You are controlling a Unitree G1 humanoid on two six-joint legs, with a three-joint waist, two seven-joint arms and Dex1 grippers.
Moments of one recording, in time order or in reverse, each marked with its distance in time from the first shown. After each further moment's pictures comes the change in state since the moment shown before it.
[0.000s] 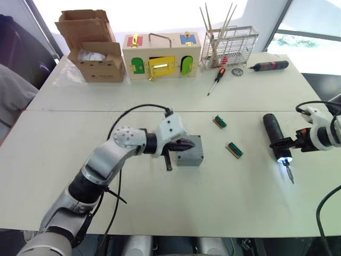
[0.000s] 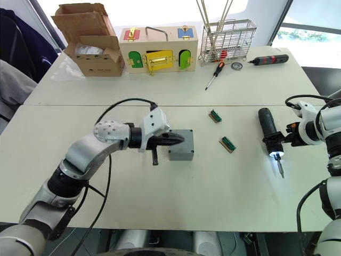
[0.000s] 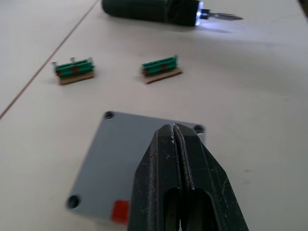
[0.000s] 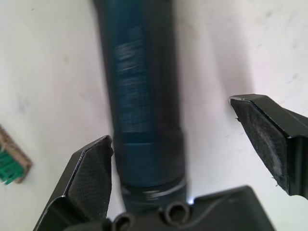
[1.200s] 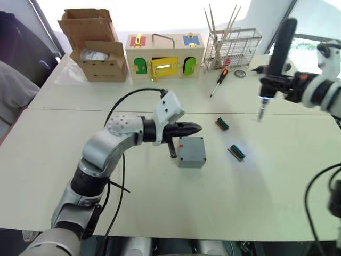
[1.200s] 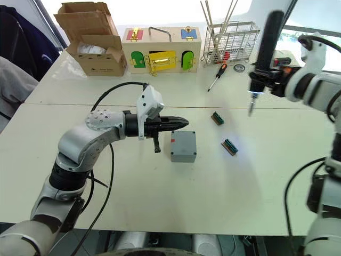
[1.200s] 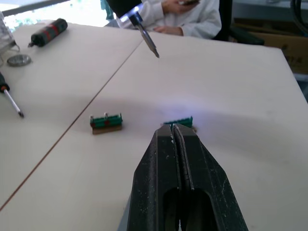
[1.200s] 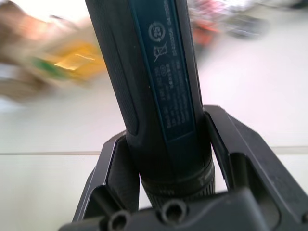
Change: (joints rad) left arm -0.041 -0.141 0.124 -0.104 -0.129 0.086 0.008; right arm 0.022 0.003 -0.389 -0.492 0.448 0.084 -0.610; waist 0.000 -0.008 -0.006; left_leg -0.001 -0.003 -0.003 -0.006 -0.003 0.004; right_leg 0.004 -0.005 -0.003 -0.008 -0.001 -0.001
